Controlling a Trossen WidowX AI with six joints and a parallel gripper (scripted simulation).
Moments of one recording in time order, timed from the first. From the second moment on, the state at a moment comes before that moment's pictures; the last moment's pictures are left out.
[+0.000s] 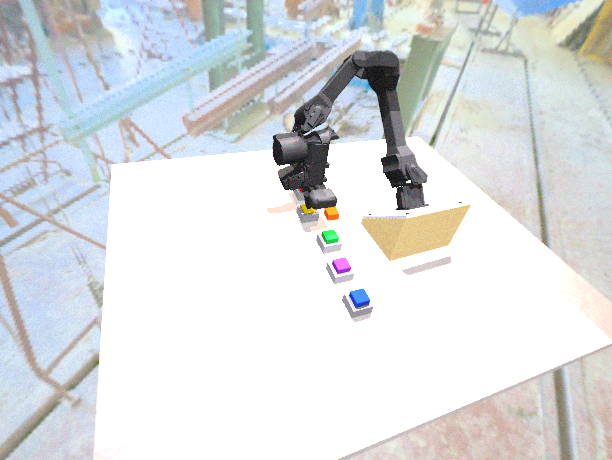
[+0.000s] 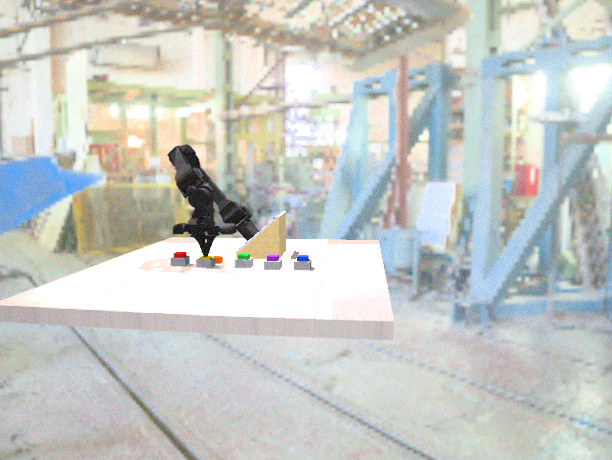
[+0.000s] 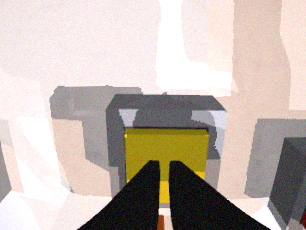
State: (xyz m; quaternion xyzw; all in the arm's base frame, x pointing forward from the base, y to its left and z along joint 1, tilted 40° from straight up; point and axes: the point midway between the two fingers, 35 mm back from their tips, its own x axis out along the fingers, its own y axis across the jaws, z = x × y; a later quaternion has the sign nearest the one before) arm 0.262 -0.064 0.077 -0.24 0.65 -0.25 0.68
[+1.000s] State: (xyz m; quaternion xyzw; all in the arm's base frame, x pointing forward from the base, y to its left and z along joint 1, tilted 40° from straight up) arm 0.261 0.013 0.135 -0.23 0.65 -0.25 0.68
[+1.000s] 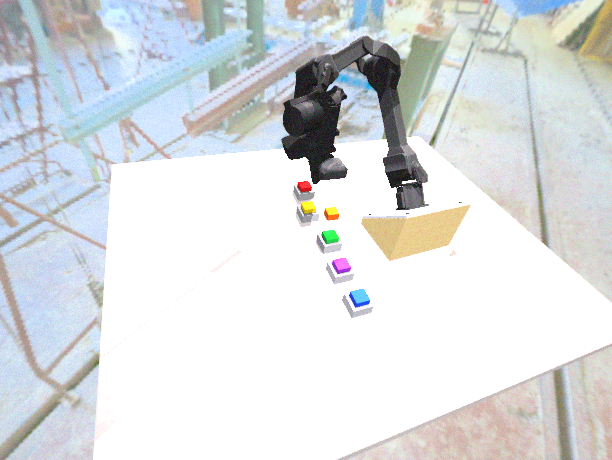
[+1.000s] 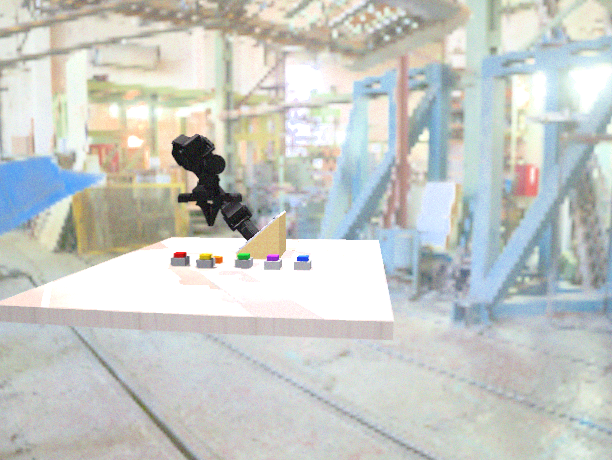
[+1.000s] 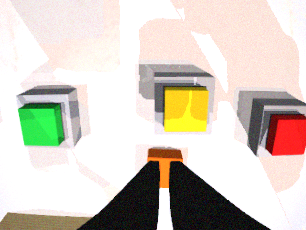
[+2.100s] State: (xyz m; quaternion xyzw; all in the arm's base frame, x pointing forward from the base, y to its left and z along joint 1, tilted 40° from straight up) arm 0.251 0.039 0.014 -0.23 0.65 -0.24 0.68
